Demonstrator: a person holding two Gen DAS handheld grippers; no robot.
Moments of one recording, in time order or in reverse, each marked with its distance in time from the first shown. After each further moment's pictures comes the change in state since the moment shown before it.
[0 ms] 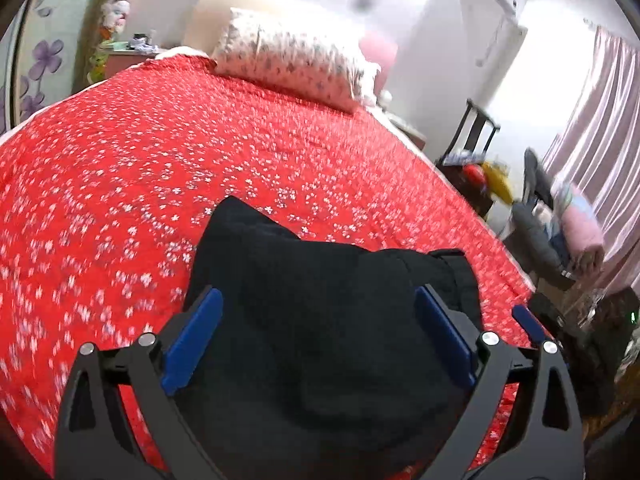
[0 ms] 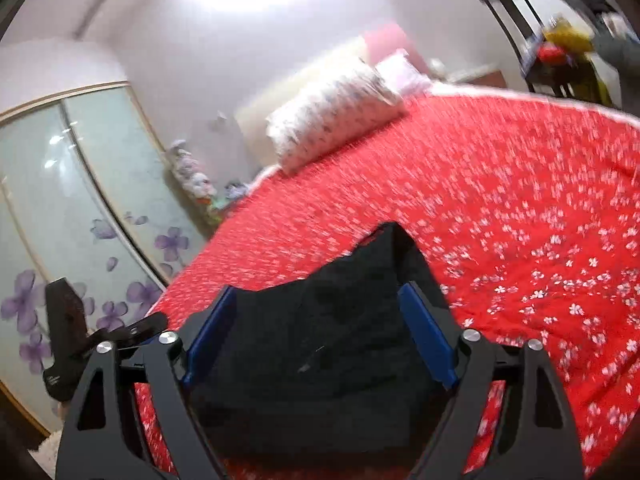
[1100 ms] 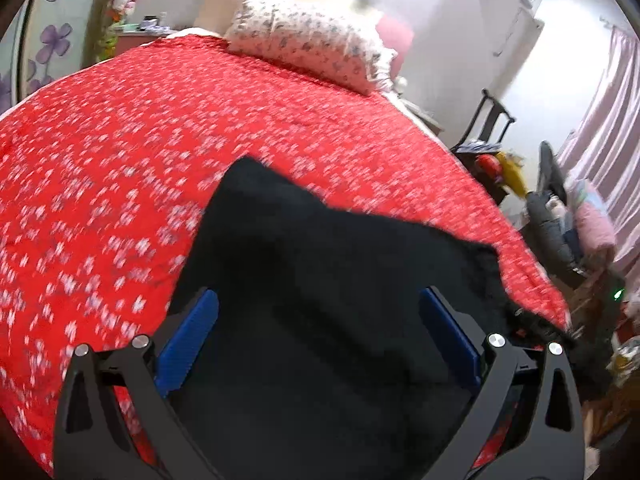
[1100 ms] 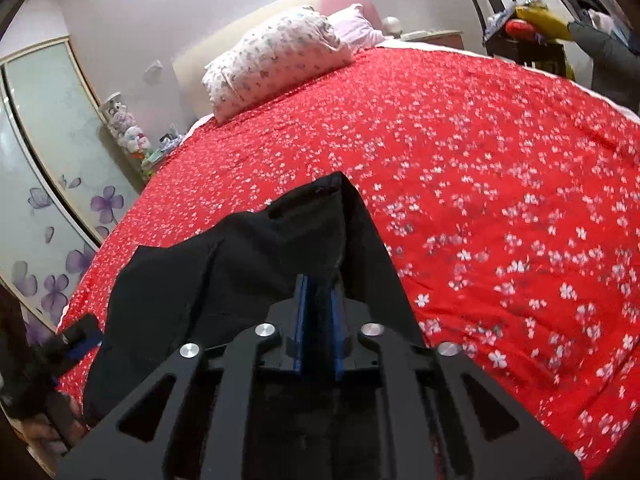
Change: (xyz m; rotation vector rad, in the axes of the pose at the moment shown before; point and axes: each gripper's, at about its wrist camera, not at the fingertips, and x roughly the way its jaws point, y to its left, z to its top) left arm 0.017 0.011 -0.021 -0.042 0.025 0.010; right arm 0.040 -0.020 -0.017 -0.041 0.159 -0.246
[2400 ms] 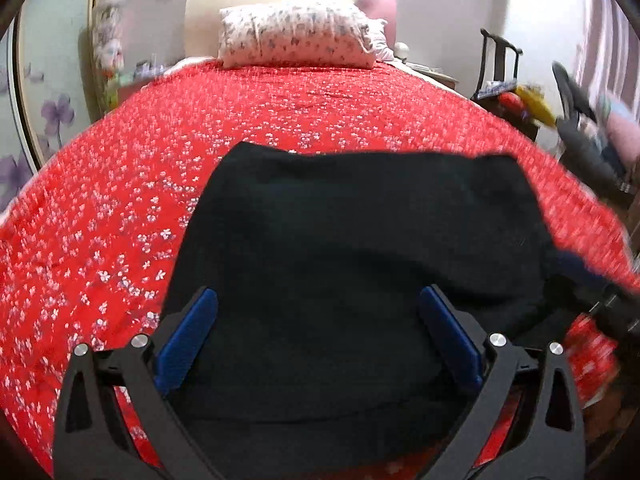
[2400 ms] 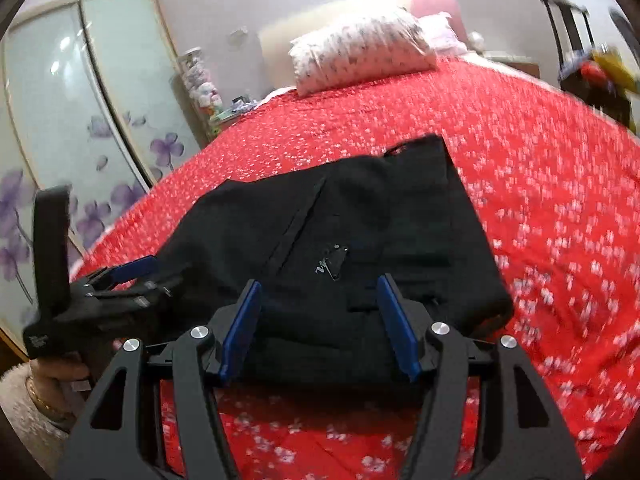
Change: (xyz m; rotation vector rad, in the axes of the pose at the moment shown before) left arm 0.005 -0.037 -0.055 0.290 0.012 0.244; right arm -0.029 0.039 -0.040 -0.270 0.032 0.173
